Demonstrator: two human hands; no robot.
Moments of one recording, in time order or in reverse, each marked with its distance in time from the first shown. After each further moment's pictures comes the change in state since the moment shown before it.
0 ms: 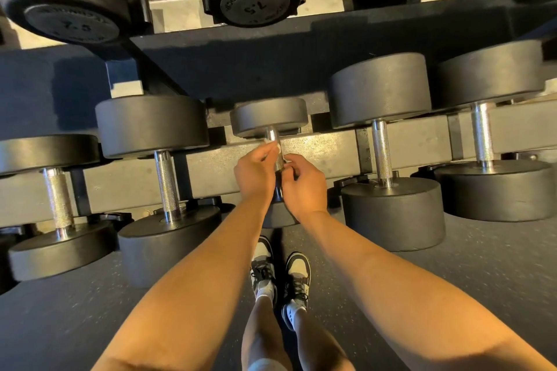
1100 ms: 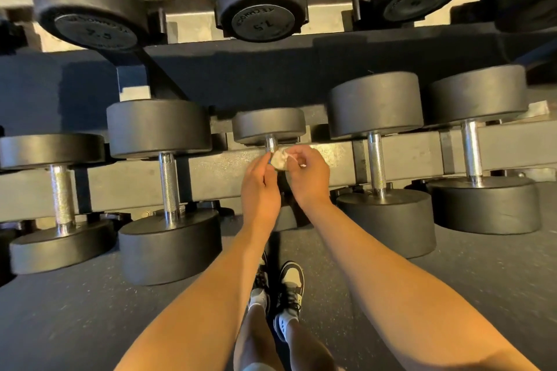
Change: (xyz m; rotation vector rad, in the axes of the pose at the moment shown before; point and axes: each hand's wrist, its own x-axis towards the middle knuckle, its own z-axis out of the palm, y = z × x) left_hand -0.032 -0.009 -0.004 0.063 -0.072 0.108; right_hand 0.015 -0.030 -0.026 0.120 0.061 -0.097
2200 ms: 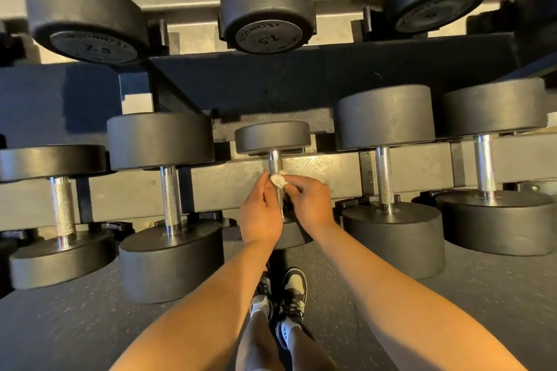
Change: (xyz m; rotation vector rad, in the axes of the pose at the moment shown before) left_hand -0.002 -0.007 0.000 0.163 0.059 -0.099; right_hand 0.001 0.020 0.004 -0.095 -0.212 -0.038
